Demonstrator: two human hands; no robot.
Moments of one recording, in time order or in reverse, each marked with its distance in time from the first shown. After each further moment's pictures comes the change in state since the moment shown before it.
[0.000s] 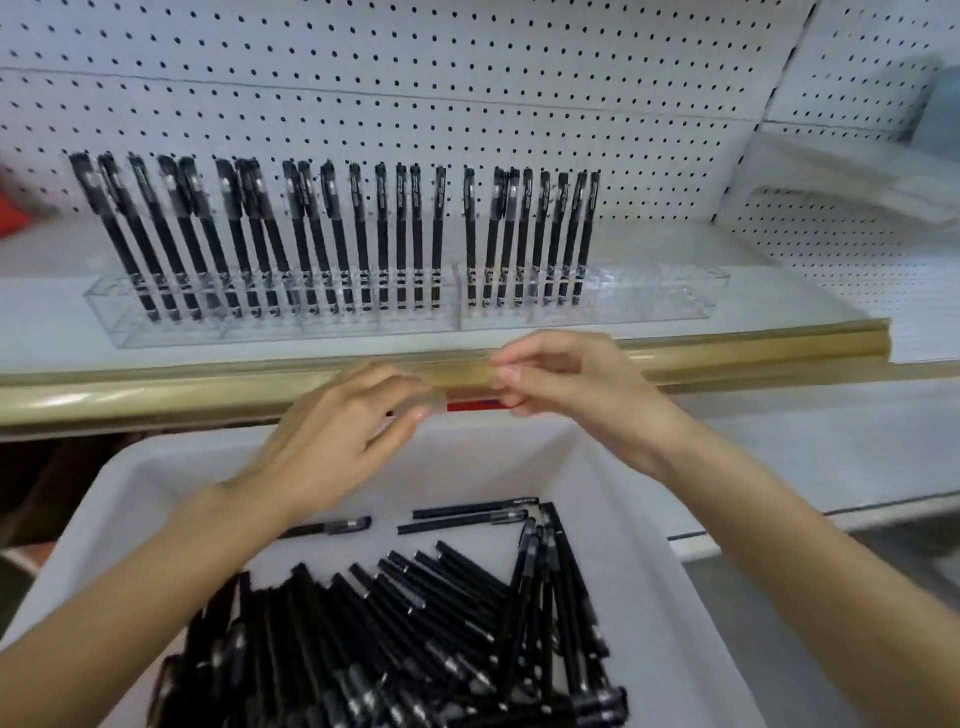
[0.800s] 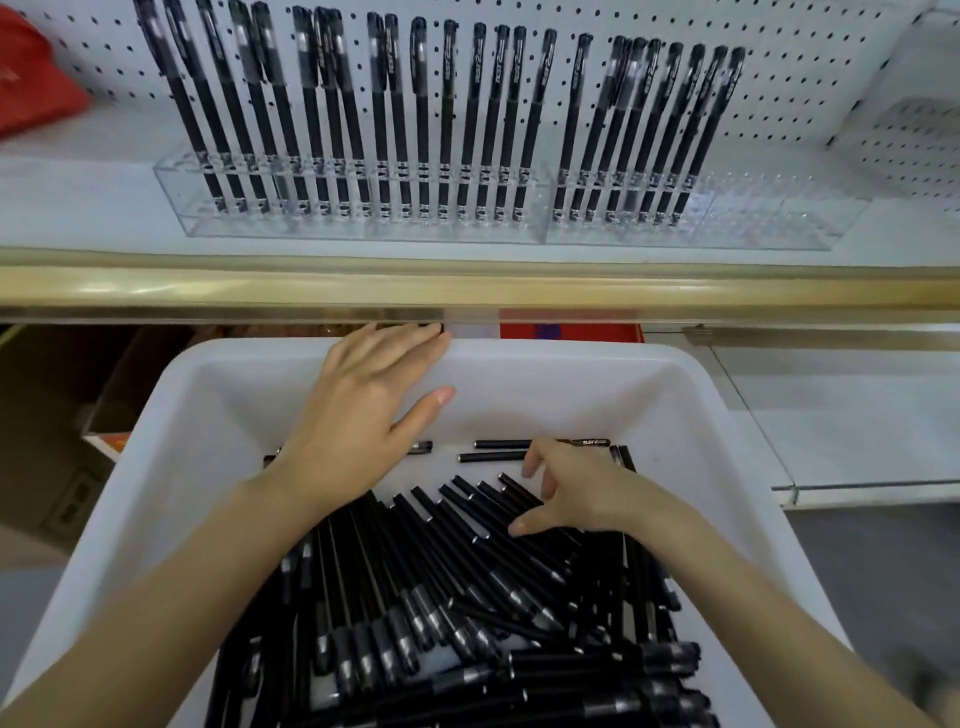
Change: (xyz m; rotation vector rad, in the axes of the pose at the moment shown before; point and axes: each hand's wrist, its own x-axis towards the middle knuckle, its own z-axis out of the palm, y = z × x) left_hand -0.060 -0.031 0.041 0.059 0.145 -0.089; right_hand -0.019 0.109 0.073 -0.802 -0.418 0.419
